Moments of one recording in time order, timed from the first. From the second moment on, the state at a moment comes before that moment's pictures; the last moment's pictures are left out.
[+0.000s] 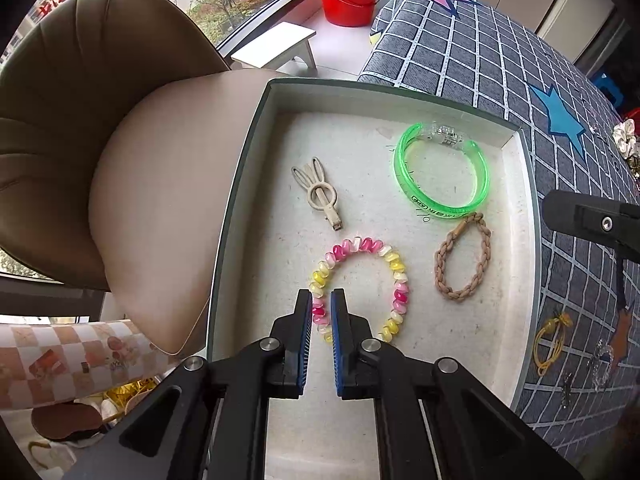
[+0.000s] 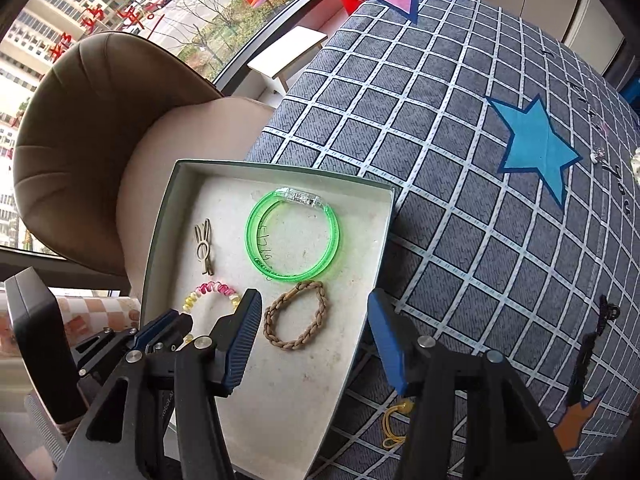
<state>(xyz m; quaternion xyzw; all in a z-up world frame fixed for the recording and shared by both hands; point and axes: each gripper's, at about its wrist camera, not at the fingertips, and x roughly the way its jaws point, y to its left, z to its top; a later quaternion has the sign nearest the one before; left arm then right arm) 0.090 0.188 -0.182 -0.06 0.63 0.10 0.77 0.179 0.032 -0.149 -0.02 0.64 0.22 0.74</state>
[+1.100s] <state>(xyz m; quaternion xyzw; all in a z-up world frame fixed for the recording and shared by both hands) 0.094 0.017 -0.143 0.08 0.63 -0.08 0.77 0.067 -0.226 -0.158 0.13 0.68 0.01 0.73</state>
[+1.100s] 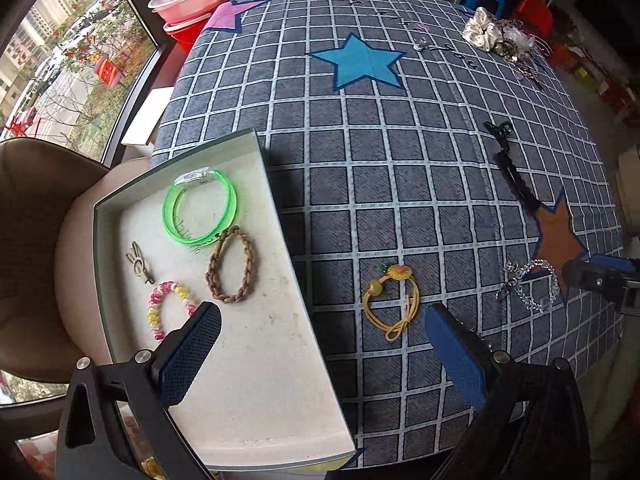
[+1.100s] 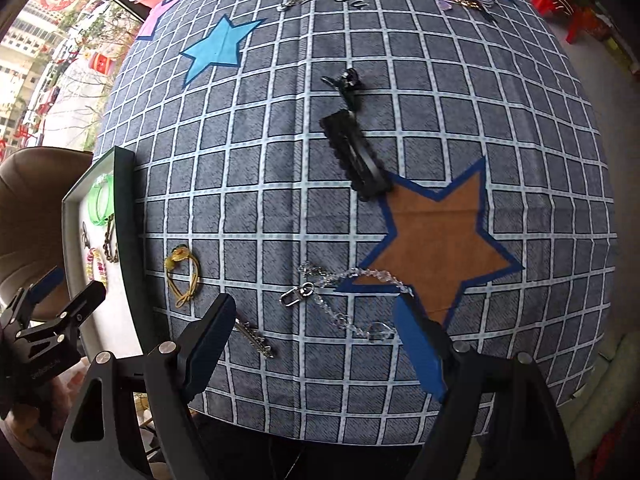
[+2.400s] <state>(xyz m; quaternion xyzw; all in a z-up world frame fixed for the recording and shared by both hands) 0.094 -0.041 -0.239 0.10 0.67 -0.11 0.73 0.195 -0.199 -0.238 -0.03 0.68 0.03 0.73</state>
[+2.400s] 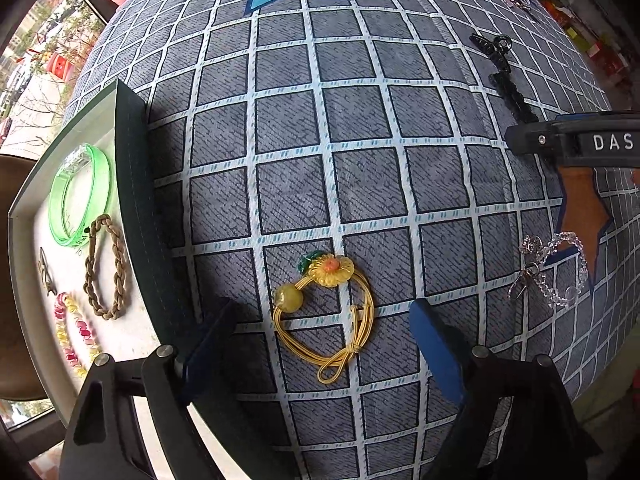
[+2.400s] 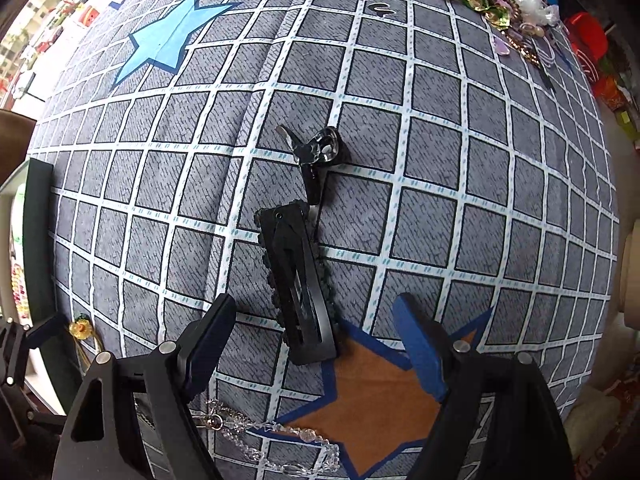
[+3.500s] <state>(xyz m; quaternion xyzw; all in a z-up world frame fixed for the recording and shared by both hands) 0.078 0.008 -0.143 0.01 0.62 -0.14 0.77 0.108 -0.217 -0.133 0.06 0.65 0.08 0.75</state>
